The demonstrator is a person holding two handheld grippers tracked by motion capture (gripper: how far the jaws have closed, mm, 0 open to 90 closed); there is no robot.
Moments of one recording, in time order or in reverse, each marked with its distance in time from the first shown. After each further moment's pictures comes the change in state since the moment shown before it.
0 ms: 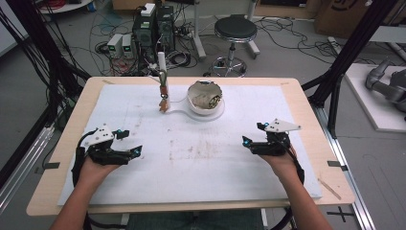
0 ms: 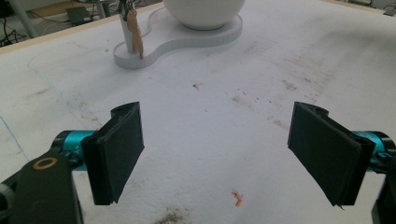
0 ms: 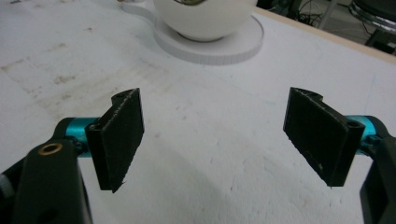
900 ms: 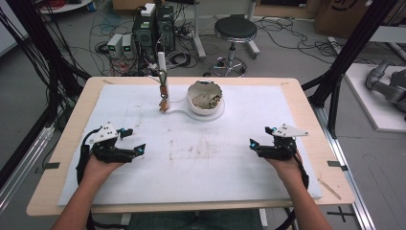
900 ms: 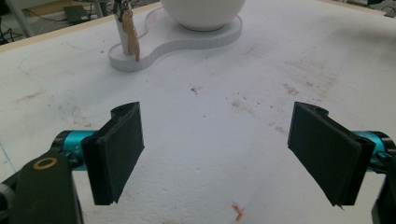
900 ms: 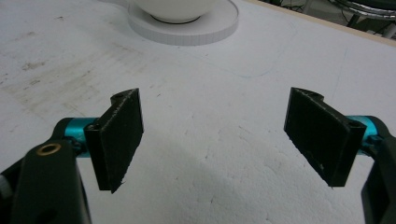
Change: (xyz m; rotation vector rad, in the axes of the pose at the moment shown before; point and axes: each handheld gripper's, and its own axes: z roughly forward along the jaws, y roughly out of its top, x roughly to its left) left arm 0.001 0.002 0.009 0.005 -0.004 -0.007; right arm -0.011 -0.023 -0.007 0.004 -0.059 0.049
